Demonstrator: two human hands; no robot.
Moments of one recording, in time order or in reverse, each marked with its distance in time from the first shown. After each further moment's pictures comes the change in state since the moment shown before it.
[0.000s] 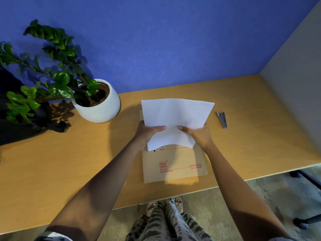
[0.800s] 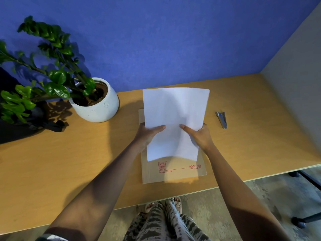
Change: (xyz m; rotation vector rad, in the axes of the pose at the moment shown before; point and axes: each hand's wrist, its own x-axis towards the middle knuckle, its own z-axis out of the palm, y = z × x) left_hand 0.008 -0.017 0.001 -0.010 -0.026 -0.036; right_hand 0.013 0.022 -0.006 0.030 -0.014 0.005
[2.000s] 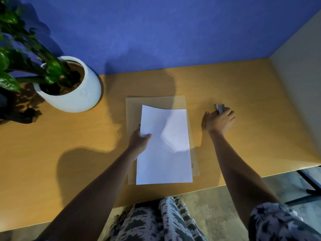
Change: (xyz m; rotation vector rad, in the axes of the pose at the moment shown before) left_hand 0.039 -0.087 0.023 0.298 0.156 -0.245; right_hand 0.093 0.047 -0.085 -0.944 0.750 0.157
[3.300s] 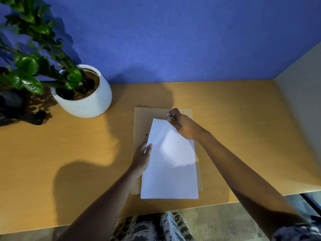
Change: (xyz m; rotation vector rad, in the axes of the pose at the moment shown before) left_hand -0.022 -0.021 -0.003 -0.062 -0.075 0.117; right_hand -0.061 -0.122 -0.017 0.104 -0.959 -0.838
